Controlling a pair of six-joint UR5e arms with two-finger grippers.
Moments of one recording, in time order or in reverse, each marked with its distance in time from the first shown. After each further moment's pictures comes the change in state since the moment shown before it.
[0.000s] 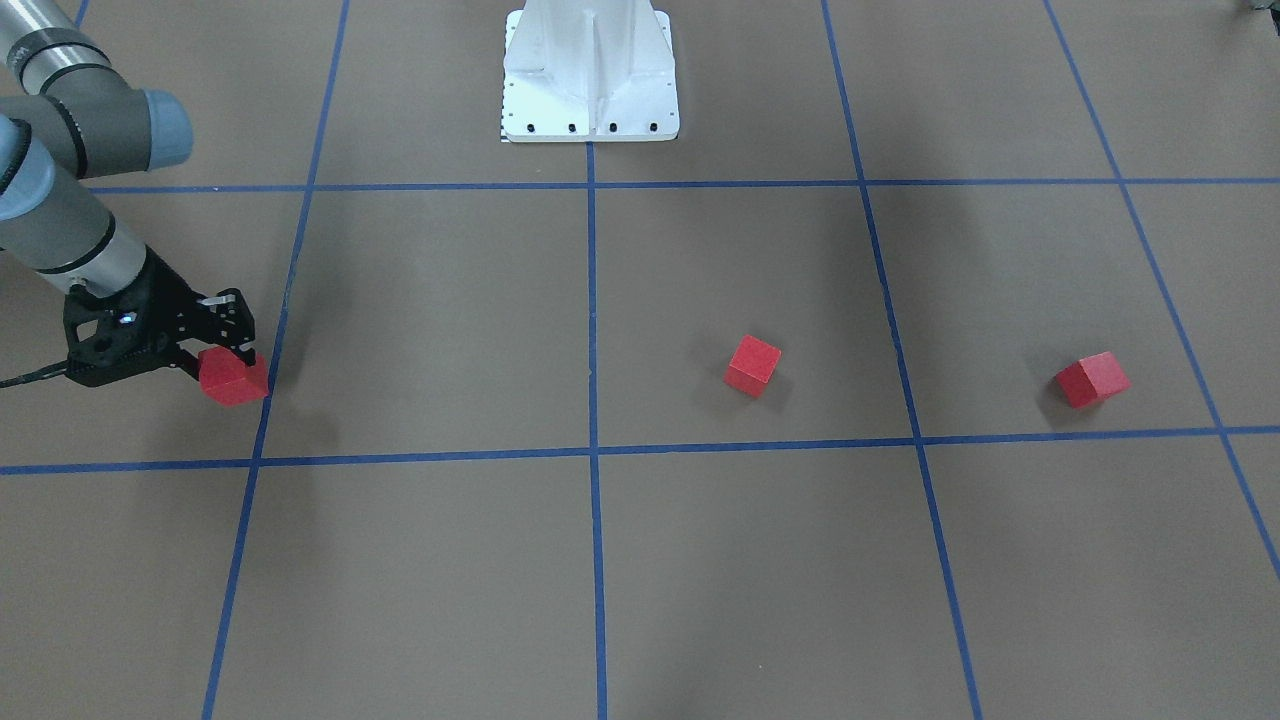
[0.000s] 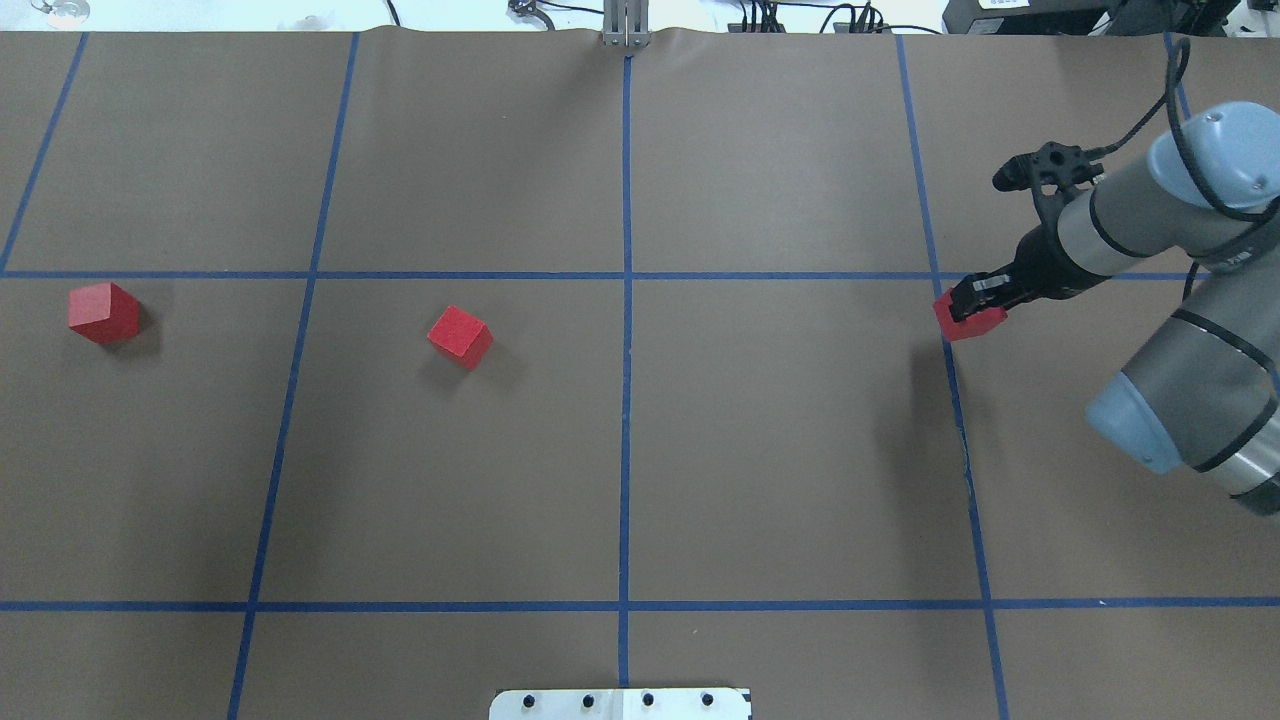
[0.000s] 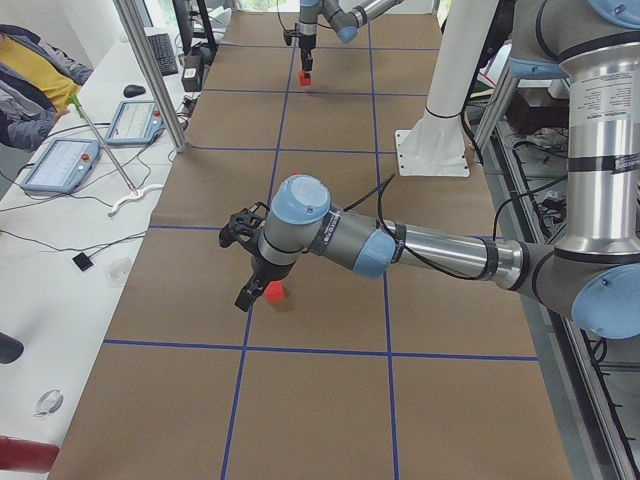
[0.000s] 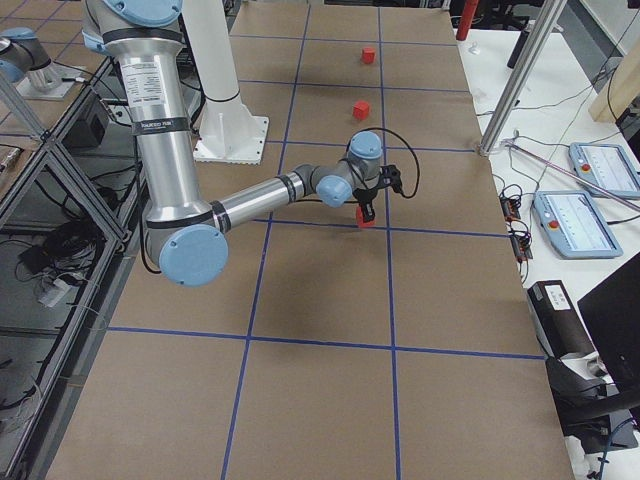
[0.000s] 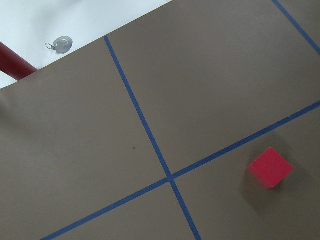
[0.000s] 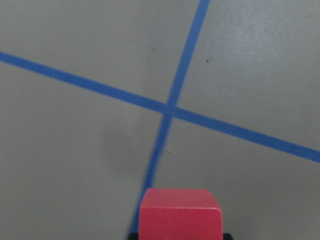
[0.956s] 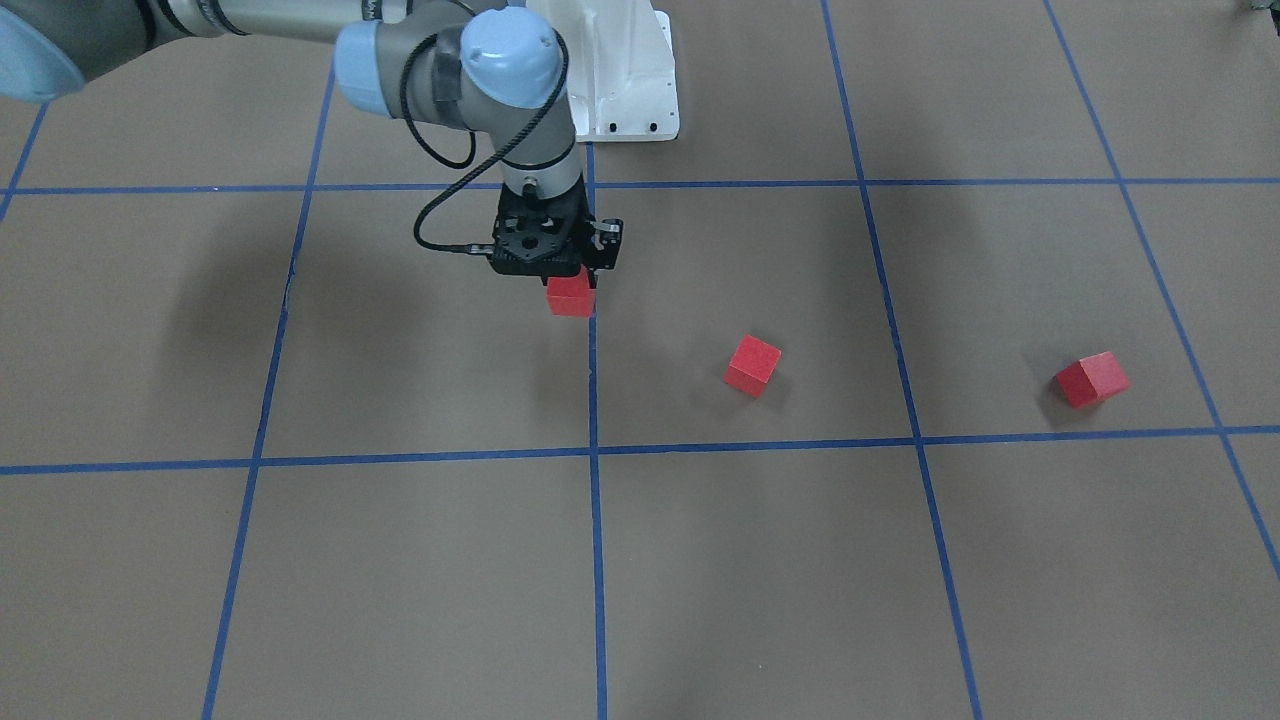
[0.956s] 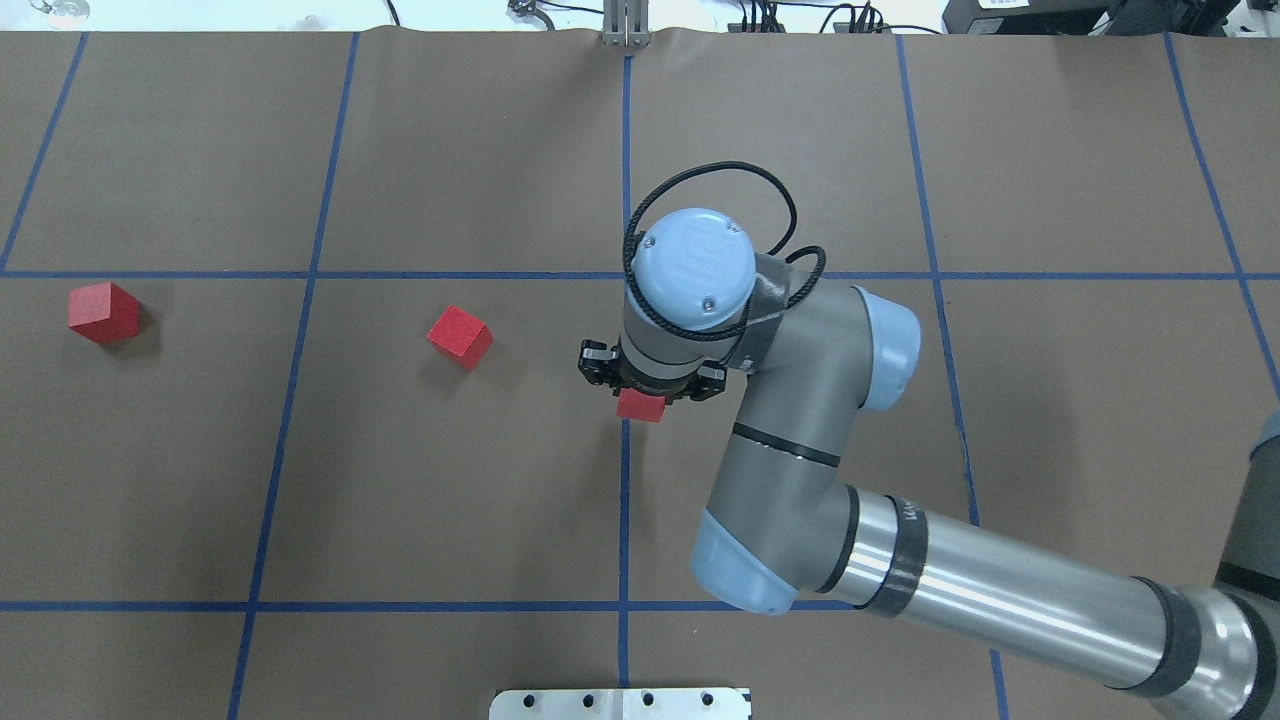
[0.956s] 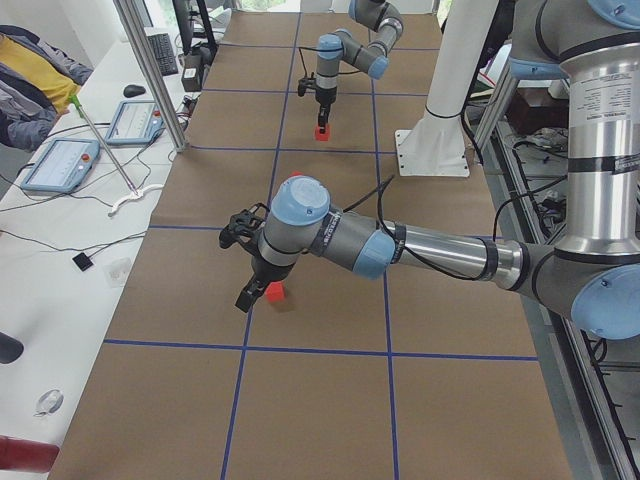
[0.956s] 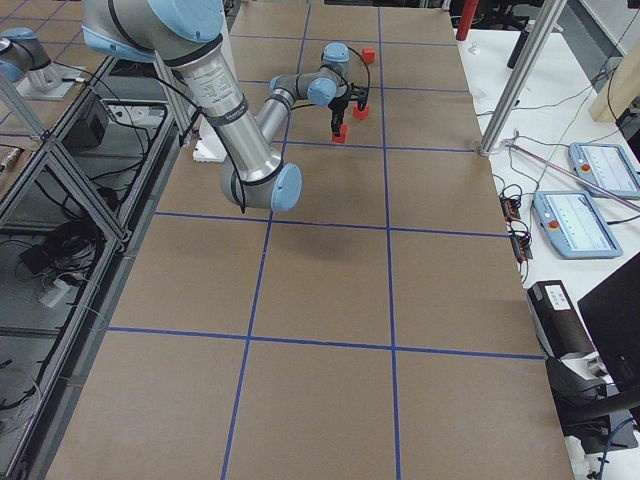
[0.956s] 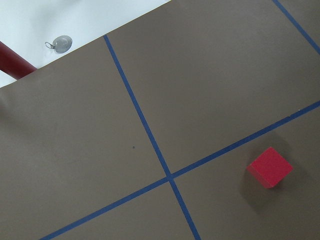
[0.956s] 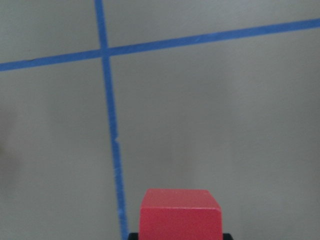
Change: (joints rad) left arm 0.002 0.000 0.001 0.002 0.000 -0.002; right arm -0.427 0.556 -0.172 -0.268 -0.313 0.679
